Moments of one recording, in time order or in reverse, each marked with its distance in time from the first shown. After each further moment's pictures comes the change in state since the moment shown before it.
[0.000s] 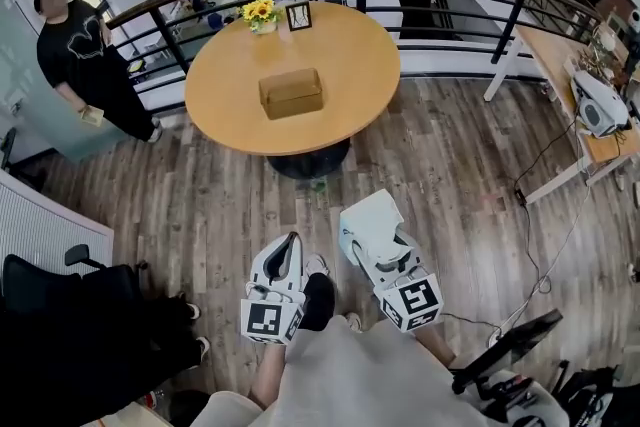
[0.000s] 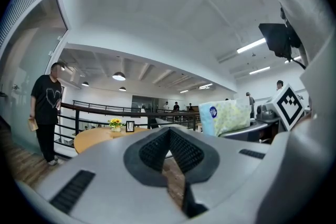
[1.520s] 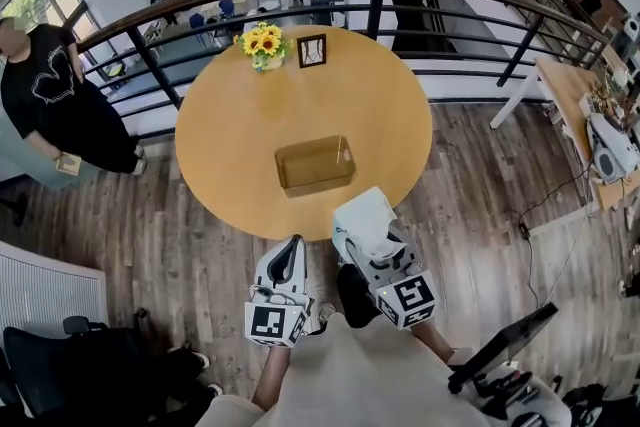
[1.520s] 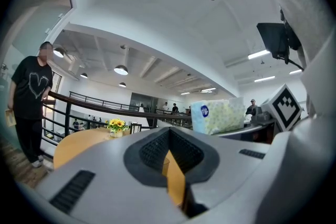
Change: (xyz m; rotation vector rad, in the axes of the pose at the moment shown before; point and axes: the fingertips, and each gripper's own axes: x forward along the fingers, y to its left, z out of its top) left arm 0.184 0.174 0.006 -0.093 -0.016 -0.041; right arm 0.246 -0.066 0.068 -0.021 0.045 -0.024
